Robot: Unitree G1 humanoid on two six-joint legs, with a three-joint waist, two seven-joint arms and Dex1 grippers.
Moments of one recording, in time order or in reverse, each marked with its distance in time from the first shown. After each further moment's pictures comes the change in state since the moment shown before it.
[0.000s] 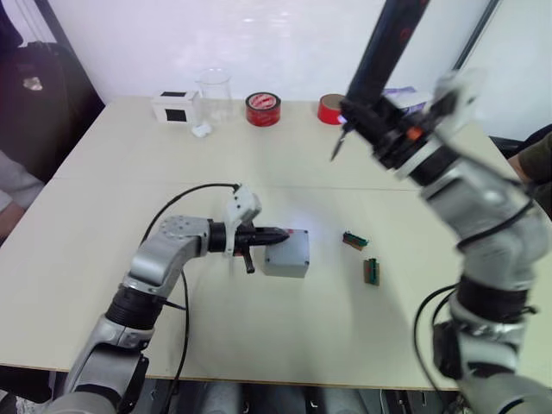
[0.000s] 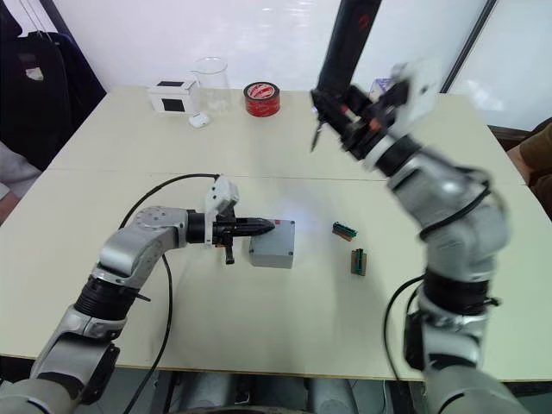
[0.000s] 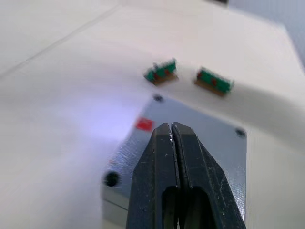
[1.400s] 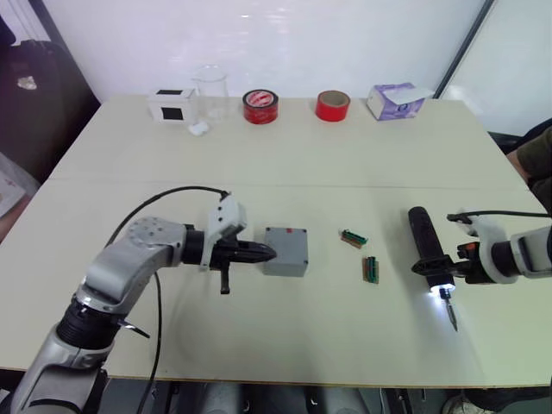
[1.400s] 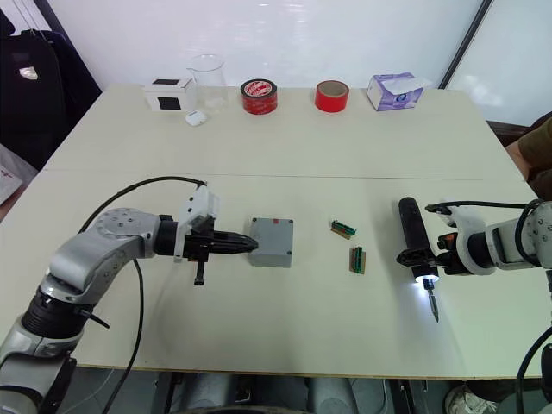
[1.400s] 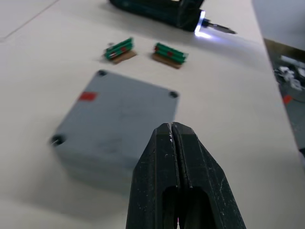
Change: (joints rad) left arm 0.100 0.237 -0.007 -0.225 -0.083 0.061 -0.073; right arm 0.208 -0.565 0.258 0.483 0.021 0.547 0.197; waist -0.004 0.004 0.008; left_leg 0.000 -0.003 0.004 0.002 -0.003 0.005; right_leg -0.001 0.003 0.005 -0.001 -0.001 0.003
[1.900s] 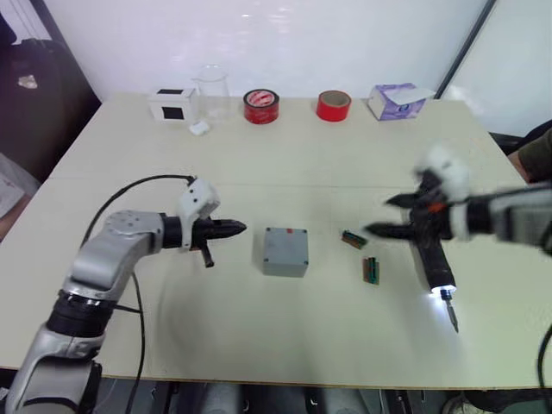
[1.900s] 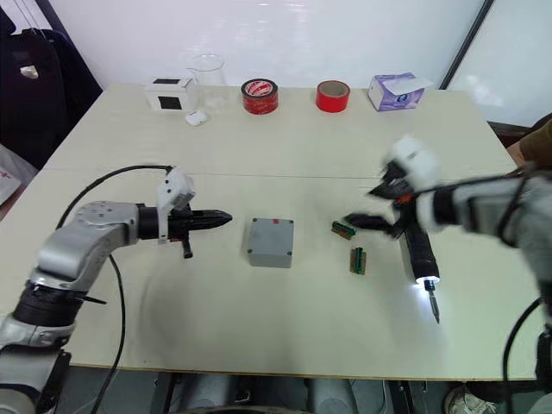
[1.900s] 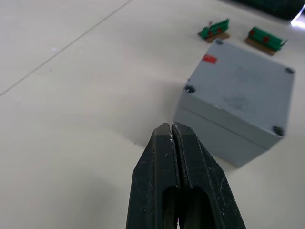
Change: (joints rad) left arm -0.020 -0.026 0.010 0.163 0.129 -0.093 0.109; right arm 0.043 0.074 0.122 -0.622 -0.080 -0.418 0.282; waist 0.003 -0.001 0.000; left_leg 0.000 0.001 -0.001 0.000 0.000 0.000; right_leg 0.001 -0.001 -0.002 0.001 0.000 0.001
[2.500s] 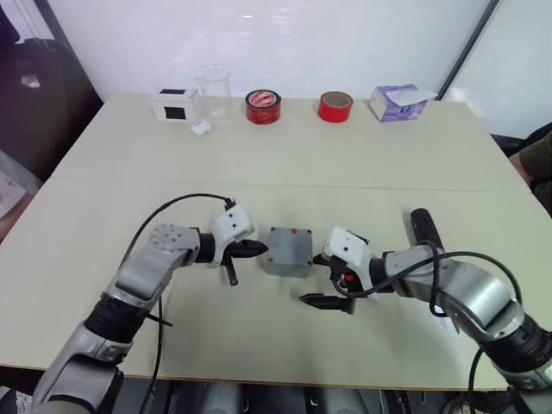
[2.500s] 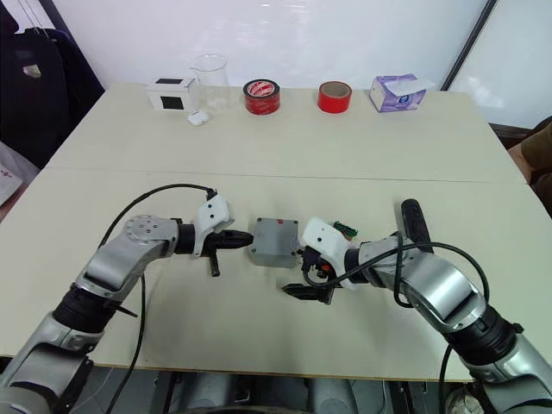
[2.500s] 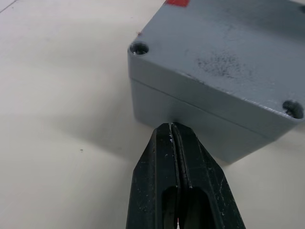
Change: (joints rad) left arm -0.016 -0.086 -0.159 0.041 0.145 -0.065 0.018; right arm 0.092 0.233 0.320 -0.011 -0.292 -0.180 0.001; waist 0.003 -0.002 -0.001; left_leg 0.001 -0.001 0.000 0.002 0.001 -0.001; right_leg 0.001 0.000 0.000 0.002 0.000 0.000
